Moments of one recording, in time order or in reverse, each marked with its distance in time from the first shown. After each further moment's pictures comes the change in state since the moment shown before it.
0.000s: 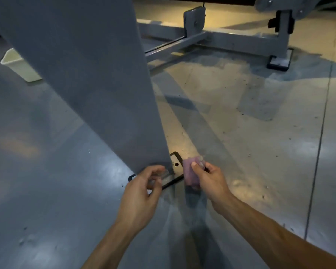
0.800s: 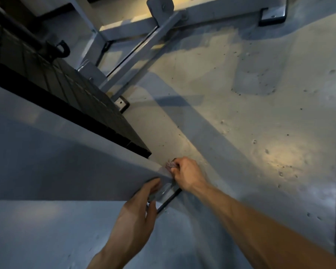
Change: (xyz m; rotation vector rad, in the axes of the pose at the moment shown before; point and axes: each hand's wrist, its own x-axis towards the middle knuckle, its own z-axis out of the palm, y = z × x) left_hand 0.022 0.028 -0.025 0.492 -0.293 -0.014; right_hand 0.059 -0.010 0.043 -0.528 -0.206 -0.121
